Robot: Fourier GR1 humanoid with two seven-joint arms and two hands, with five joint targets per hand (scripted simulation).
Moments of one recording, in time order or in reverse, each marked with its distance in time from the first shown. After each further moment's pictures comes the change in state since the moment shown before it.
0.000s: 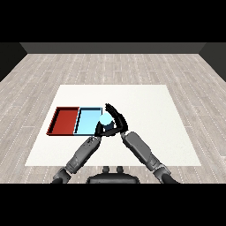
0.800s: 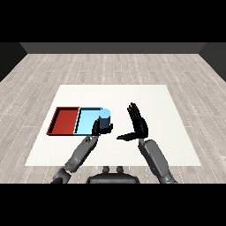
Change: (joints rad) left arm -0.006 0.000 0.104 0.073 -0.089 -0.033 -0.030; right arm 0.282 -0.107 -0.164 -0.370 0.011 0.108 0.051
